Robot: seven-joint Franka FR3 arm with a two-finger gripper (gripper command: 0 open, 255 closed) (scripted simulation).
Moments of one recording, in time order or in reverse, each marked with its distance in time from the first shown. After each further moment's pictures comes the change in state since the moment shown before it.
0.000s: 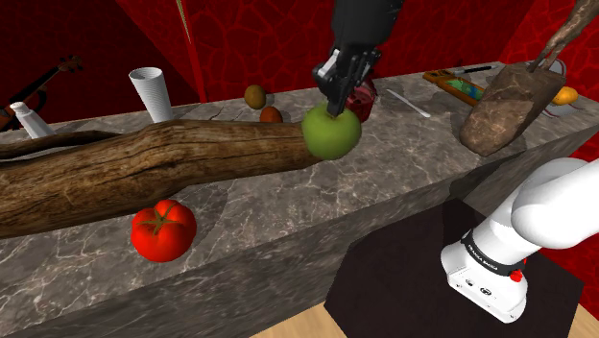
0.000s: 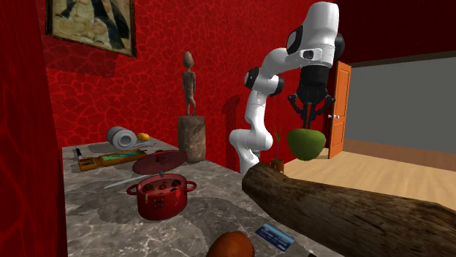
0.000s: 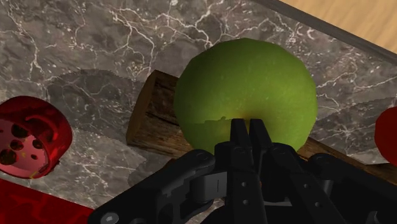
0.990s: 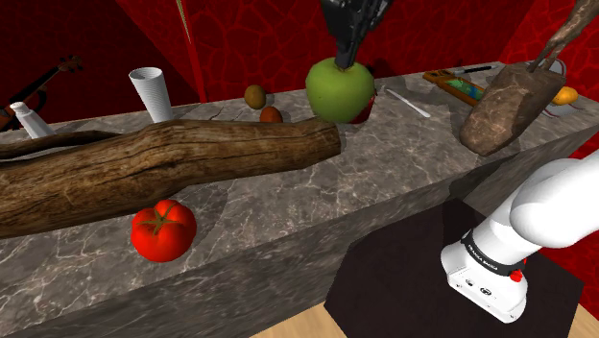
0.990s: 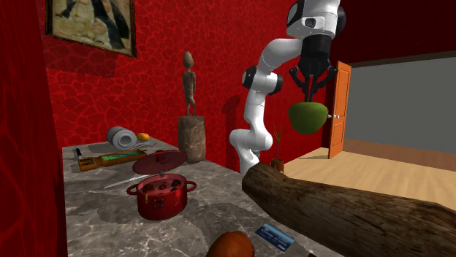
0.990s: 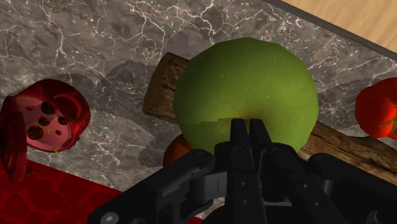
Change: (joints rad) arm -0.027 0.103 0.028 0.292 -0.057 -0.206 0.026
